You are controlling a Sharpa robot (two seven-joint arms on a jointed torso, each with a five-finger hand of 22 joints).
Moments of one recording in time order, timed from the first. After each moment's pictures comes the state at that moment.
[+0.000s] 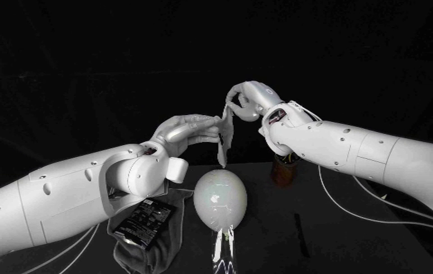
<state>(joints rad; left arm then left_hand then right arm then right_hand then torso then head) 1.37 -0.68 -0.06 1.50 0.10 -0.26 0.31 1.34 0.00 0.63 -0.06 0.05 0.83 0.17 0.59 0.30 1.08 0.12 0.43 0.16 0.74 0.10 0.72 0.38 0.13 0.71 0.20 0.60 0.40 1.47 -0.48 -0.15 1.02 -1.23 -0.68 0.11 1.32 -0.11 0.71 0.13 0.05 0.95 0.08 0.48 0.55 1.46 0.00 1.36 1.31 1.46 -0.05 1.57 1.31 0.06 1.44 0.06 1.30 1.31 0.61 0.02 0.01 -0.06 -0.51</state>
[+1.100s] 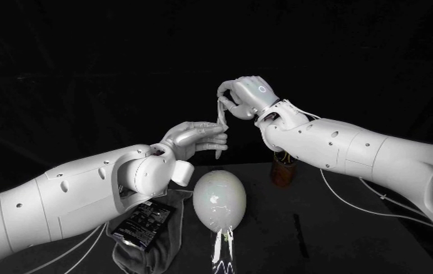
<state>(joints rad) 1.36 -0.62 -0.06 1.42 0.09 -0.17 0.23 1.35 -0.04 0.57 -0.08 0.05 0.82 0.20 0.45 0.51 1.01 0.15 0.36 0.11 0.71 0.14 0.67 0.32 0.13 0.70 0.22 0.55 0.37 1.47 -0.43 -0.15 0.94 -1.45 -0.86 0.26 1.33 -0.11 0.68 0.13 0.05 0.95 0.08 0.49 0.55 1.46 0.01 1.36 1.31 1.46 -0.05 1.57 1.31 0.06 1.44 0.06 1.31 1.31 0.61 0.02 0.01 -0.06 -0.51</state>
